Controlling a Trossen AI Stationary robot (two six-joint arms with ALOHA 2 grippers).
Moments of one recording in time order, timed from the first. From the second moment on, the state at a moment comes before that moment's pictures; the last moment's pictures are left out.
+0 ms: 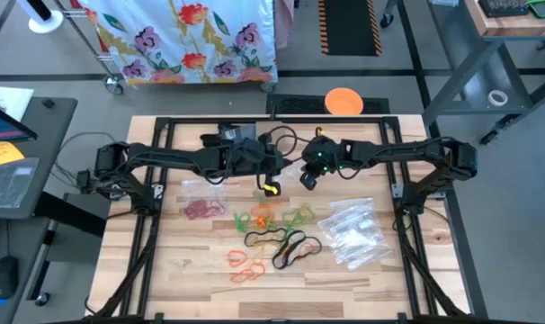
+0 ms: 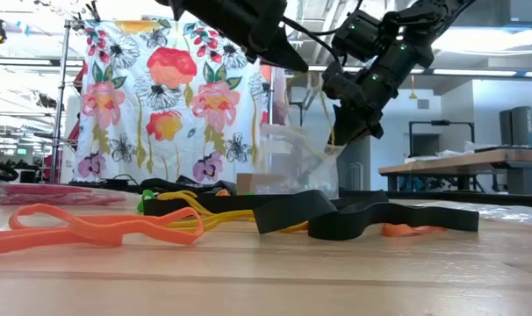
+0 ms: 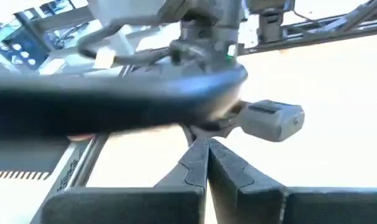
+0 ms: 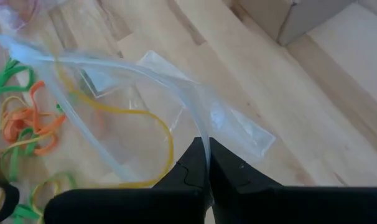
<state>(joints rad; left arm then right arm) 0.10 1.62 1.20 0.00 -0.20 0.25 -0.29 1.52 0.89 -0.25 0.02 0.29</state>
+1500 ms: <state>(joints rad) 0.09 1.59 0.95 0.05 0.11 0.27 -0.16 1.44 0.89 -0.24 -0.08 0.17</state>
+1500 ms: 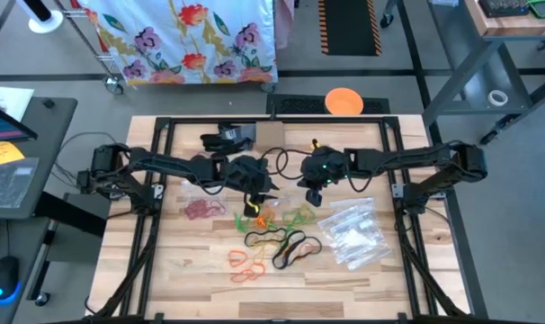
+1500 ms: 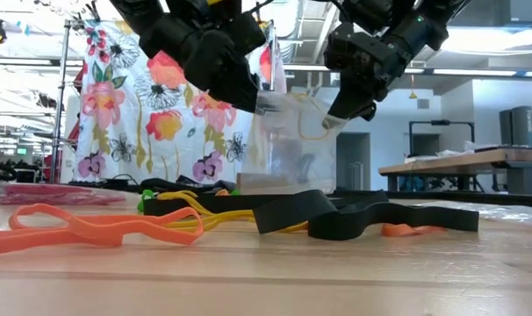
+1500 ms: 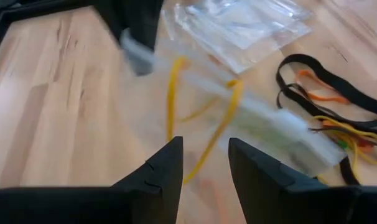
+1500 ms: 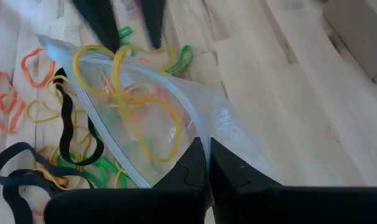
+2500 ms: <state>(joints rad) 0.04 1.47 0.94 0.22 0.02 0.27 -0.19 1.44 0.89 -0.16 -0.08 0.19</state>
